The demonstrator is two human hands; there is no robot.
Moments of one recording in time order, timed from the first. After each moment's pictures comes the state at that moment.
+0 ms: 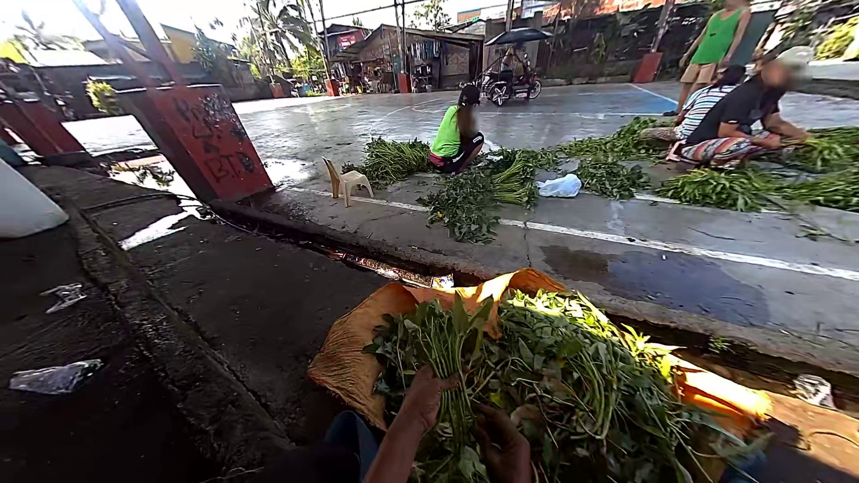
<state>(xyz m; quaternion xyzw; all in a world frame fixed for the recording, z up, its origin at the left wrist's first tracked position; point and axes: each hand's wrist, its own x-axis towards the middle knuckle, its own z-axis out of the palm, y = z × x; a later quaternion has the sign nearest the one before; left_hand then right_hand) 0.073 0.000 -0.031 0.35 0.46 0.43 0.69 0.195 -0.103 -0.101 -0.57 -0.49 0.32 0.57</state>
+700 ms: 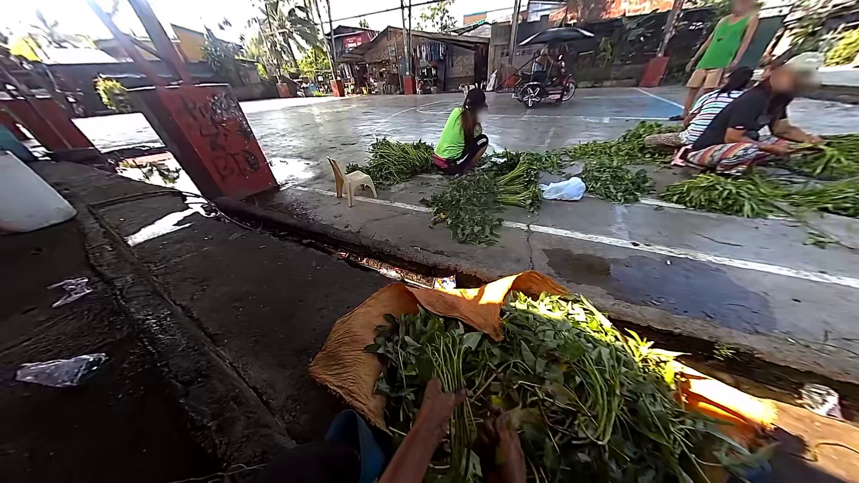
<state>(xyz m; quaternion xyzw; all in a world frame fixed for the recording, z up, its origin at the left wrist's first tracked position) 0.091 -0.012 -0.048 0.40 0.60 0.33 0.61 0.183 -0.083 -0.112 -0.41 -0.13 0.56 0.71</state>
